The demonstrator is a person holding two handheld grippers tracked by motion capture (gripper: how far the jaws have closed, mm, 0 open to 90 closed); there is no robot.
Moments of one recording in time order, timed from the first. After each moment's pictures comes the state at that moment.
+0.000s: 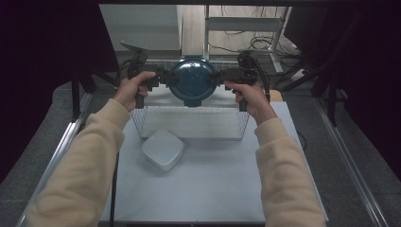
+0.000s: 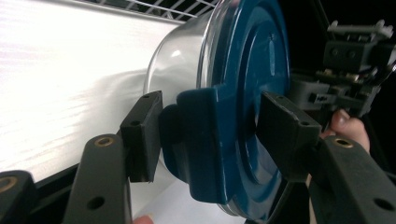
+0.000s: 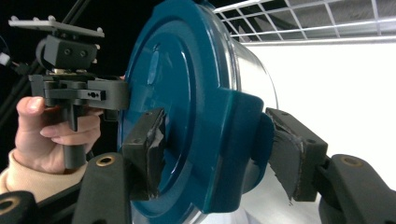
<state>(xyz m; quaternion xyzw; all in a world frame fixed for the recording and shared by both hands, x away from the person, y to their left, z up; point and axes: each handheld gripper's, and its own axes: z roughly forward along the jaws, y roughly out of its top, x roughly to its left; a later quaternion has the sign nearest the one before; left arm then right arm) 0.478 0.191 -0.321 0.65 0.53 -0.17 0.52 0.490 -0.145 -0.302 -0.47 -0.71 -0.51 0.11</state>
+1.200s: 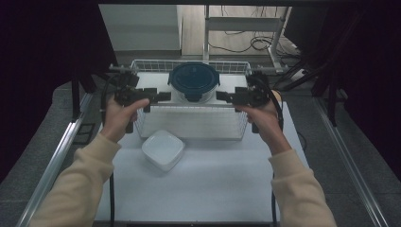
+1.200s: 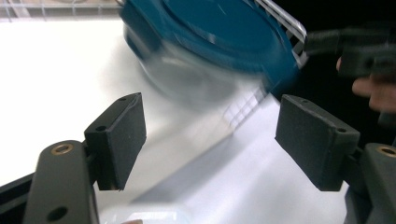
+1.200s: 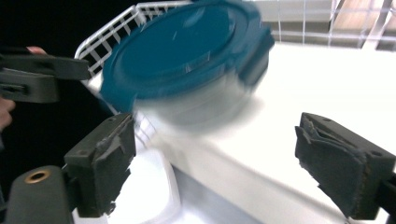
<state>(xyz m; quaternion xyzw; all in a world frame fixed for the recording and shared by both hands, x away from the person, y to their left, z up) 0.369 0.190 -0.323 0.73 0.45 0.07 0.51 0.409 -0.168 -0.302 -0.42 -0.75 -0.49 -0.09</state>
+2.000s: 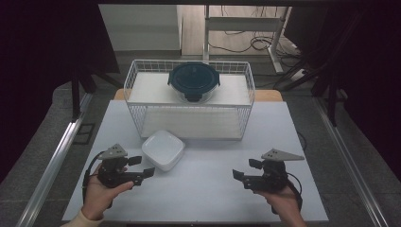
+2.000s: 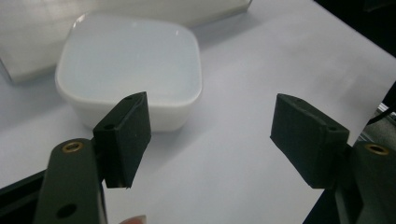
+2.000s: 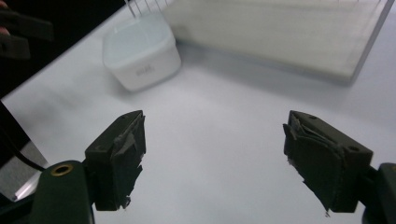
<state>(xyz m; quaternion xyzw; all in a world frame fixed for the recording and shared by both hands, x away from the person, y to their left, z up) 0.233 0.208 -0.449 0.77 0.45 0.08 0.44 0.256 -0.228 -0.429 -0.42 -0.78 -0.45 -0.09</state>
